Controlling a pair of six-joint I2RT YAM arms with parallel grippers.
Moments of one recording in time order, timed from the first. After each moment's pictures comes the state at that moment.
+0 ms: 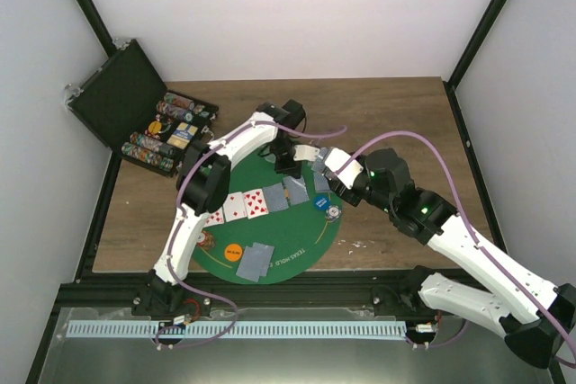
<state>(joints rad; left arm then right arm) -0.60 2.35 2.05 -1.21 0.39 1.00 0.73 0.90 0.88 -0.44 0.07 -0.50</state>
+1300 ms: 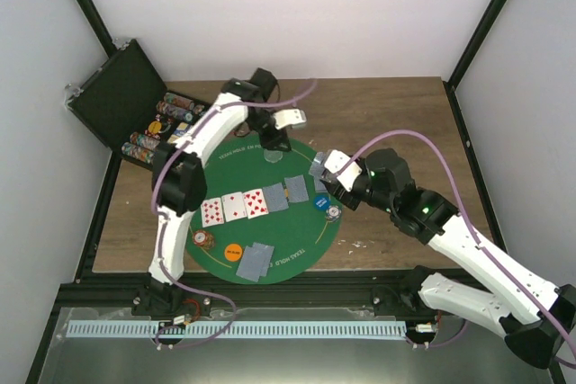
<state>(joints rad) -0.49 2.24 2.11 -1.19 0.48 0.83 0.73 0.89 0.89 -0.47 -0.01 -0.46</state>
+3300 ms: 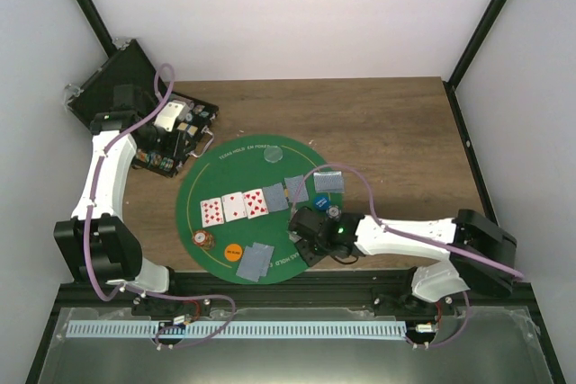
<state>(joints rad) 0.11 1.47 1.41 -1.06 0.48 0.39 1.17 1.41 0.74 -0.52 0.08 0.51</state>
